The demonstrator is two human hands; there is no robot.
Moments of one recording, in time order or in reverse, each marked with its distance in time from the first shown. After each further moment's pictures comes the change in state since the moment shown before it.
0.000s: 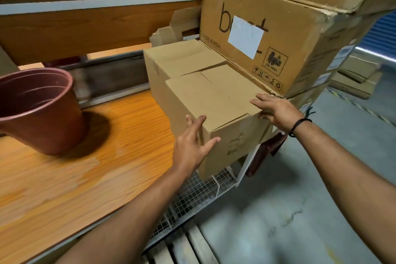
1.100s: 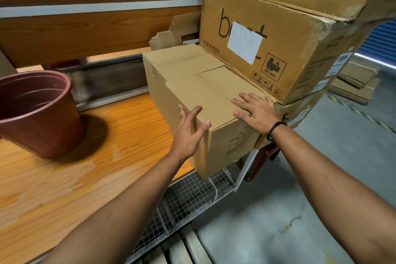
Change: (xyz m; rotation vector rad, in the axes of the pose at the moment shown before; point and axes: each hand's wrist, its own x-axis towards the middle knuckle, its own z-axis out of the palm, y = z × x) left_hand 0.045 -0.002 -0.001 -0.187 -0.101 -0.043; right_hand 0.026 -0.035 0.012 -0.113 -0.054 0.052
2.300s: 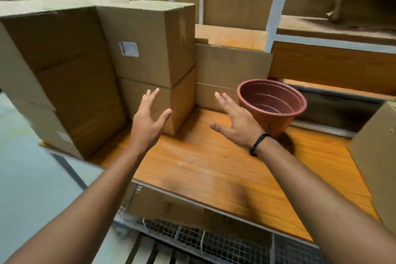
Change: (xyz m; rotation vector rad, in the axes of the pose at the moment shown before) left_hand -0.333 -0.109 -0.525 0.476 1.034 -0.250; right_hand 0.002 -0.633 0.032 0.454 -0.101 -0.930
